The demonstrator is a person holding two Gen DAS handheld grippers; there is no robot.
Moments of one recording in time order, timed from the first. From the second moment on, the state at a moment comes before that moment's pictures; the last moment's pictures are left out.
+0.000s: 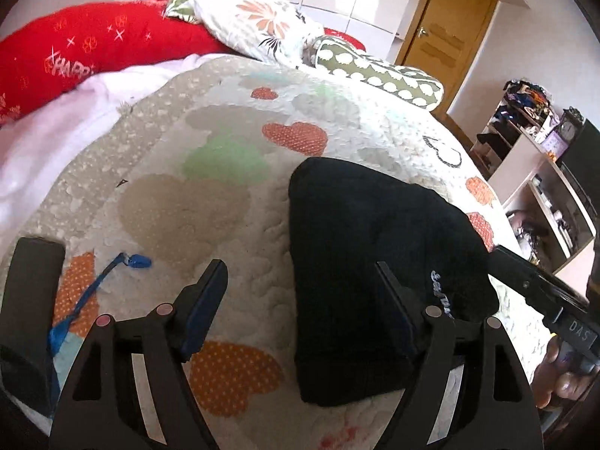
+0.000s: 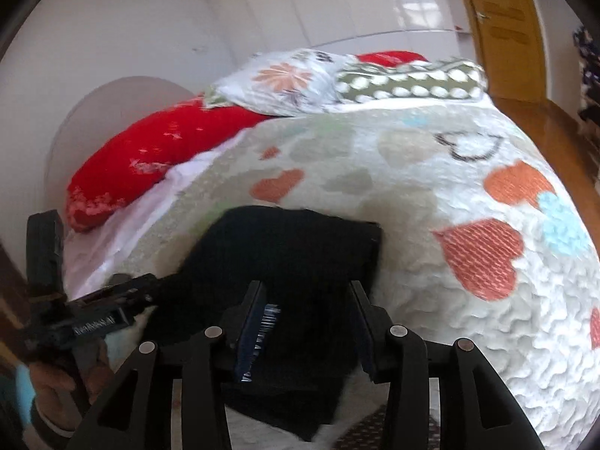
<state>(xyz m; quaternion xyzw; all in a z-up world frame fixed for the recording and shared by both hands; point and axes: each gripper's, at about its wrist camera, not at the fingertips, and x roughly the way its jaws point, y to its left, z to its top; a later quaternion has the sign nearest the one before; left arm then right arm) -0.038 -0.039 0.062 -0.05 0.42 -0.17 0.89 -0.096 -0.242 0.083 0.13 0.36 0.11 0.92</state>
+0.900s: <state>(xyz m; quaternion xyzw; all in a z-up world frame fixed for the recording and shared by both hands) -0.091 -0.036 0.062 -0.03 0.36 -0.15 0.92 -0.156 -0.202 0.118 0.11 0.40 0.05 0.91</state>
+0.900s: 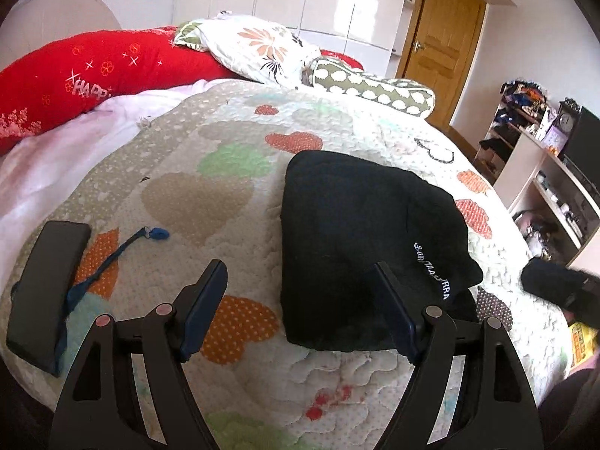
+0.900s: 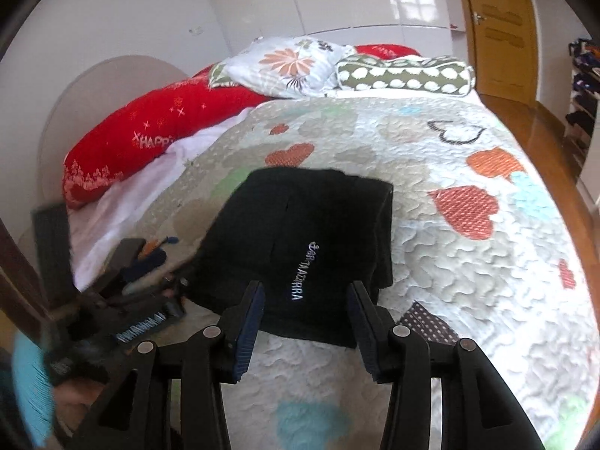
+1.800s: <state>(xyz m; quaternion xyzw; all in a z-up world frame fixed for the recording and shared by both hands) -0.094 -0.040 0.051 -0.01 0.34 -0.12 0.93 -0.137 -0.177 0.165 0.16 0.38 0.13 0.90</state>
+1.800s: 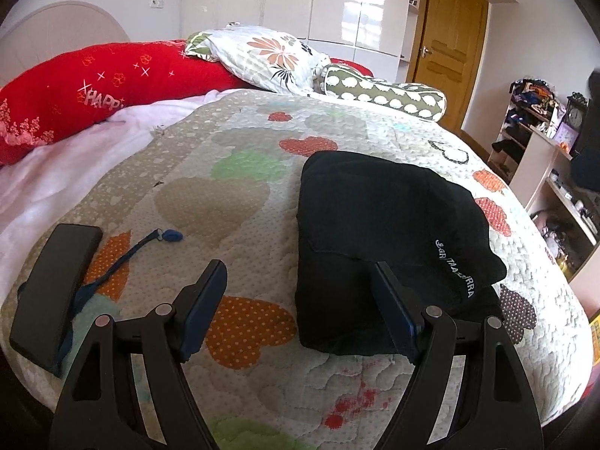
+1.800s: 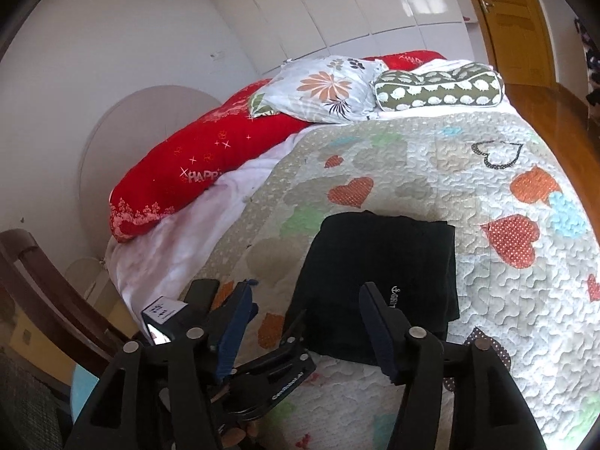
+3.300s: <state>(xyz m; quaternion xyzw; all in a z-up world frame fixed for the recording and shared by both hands) -0.074 -0.070 0.096 0.02 0.34 -0.10 0.93 -0.111 -0.219 0.131 0.11 0.36 0.06 0.92</state>
